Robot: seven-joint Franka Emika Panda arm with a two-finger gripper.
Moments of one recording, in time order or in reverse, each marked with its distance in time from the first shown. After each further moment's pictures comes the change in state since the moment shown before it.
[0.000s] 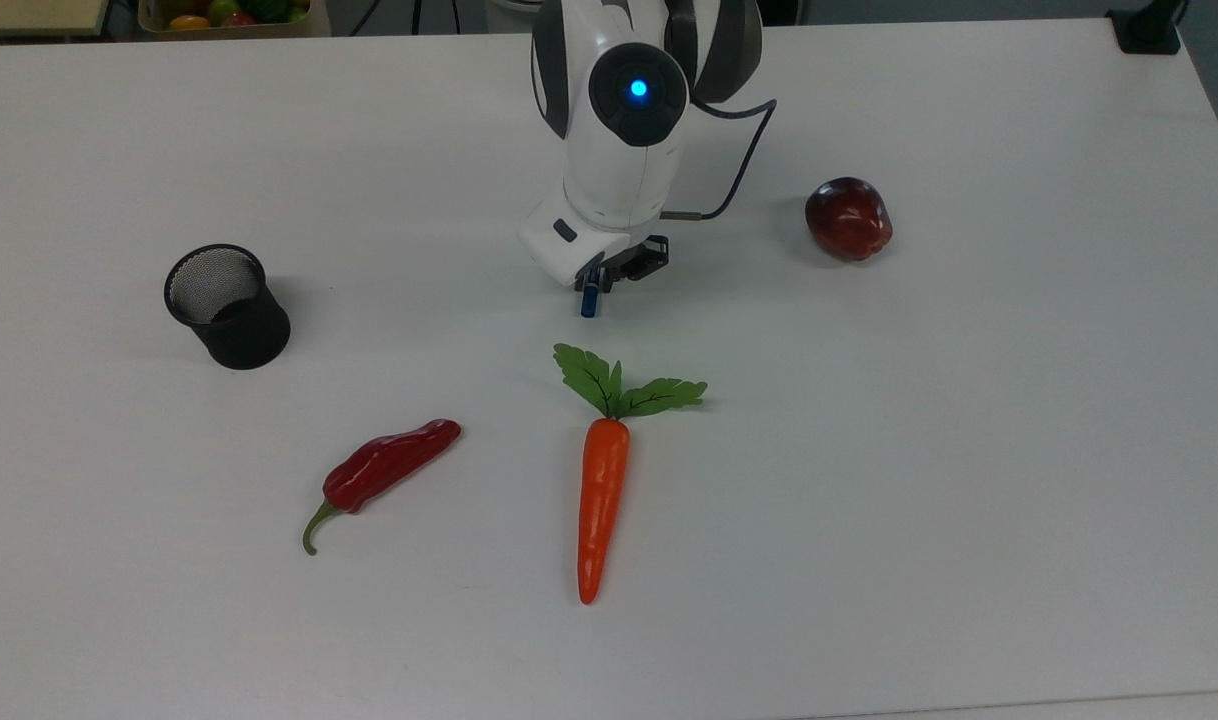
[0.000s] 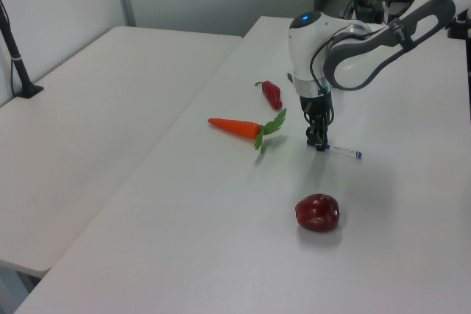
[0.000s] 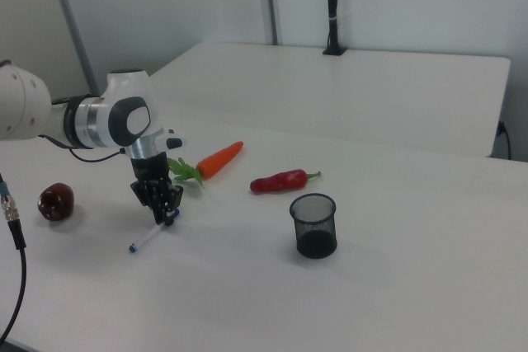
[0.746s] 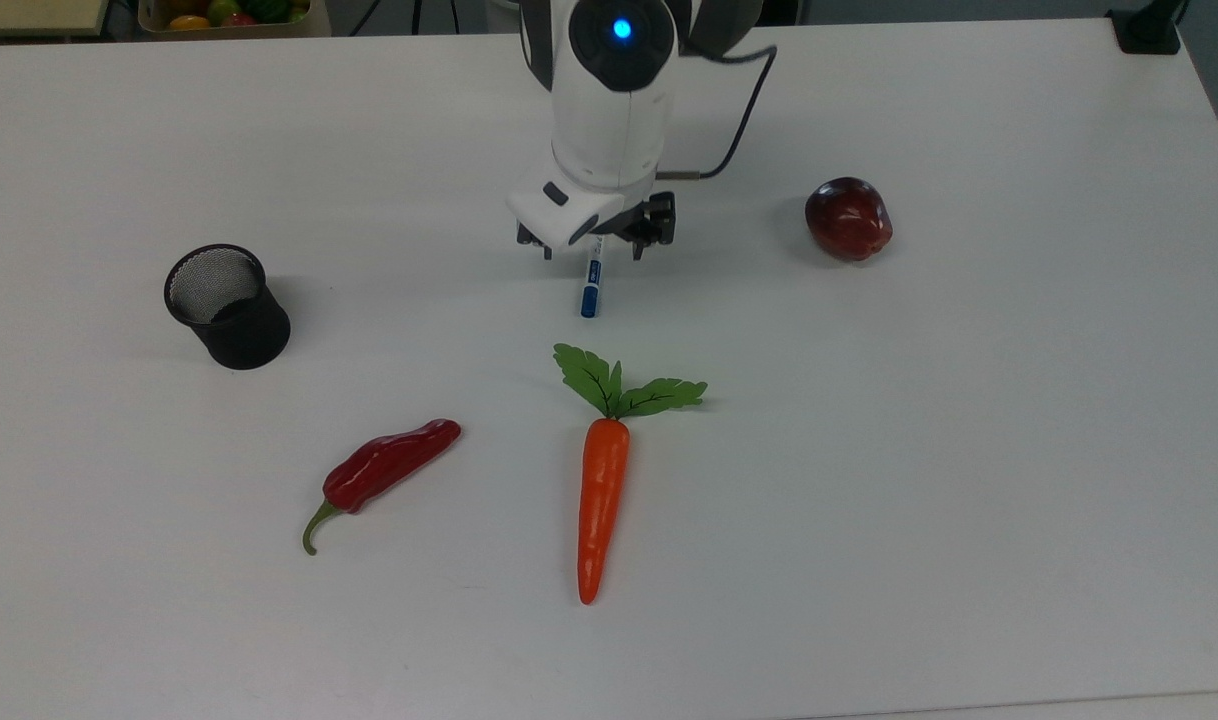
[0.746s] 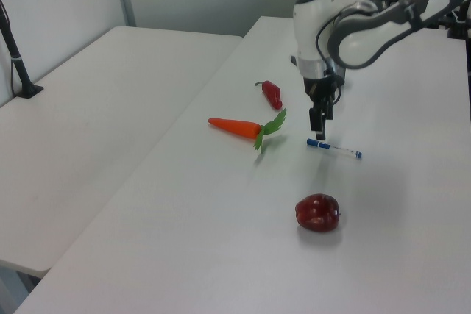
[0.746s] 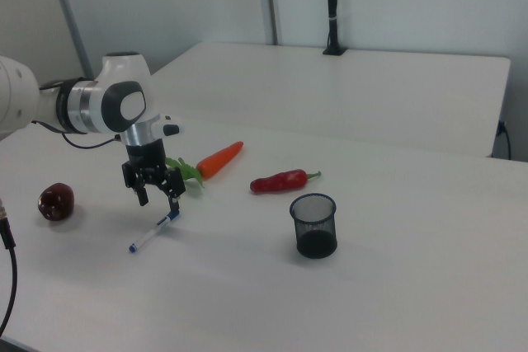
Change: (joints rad) arm -0.009 -0.070 0.000 0.000 0.029 -0.061 -0.051
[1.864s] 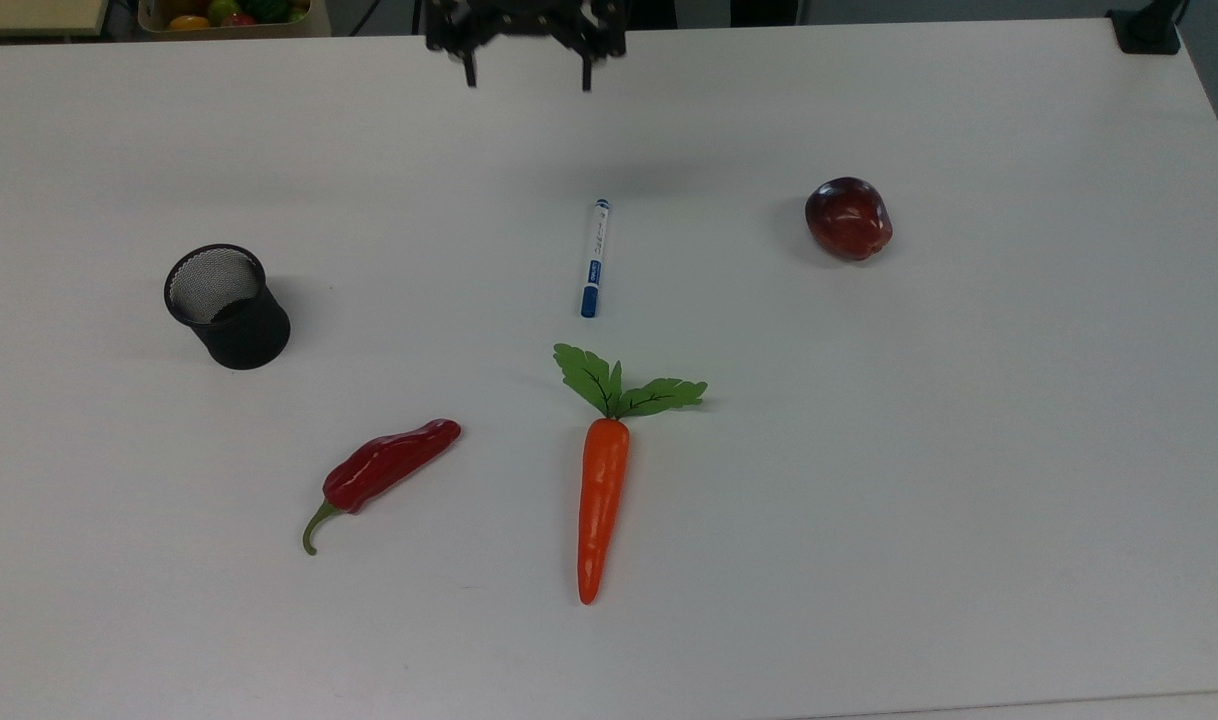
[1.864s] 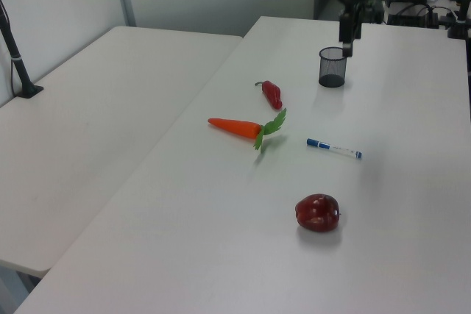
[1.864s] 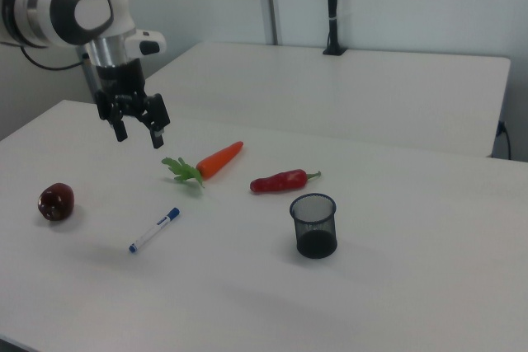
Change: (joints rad) arm -0.078 -0.298 0.000 0.094 0.030 -0.315 -0.076
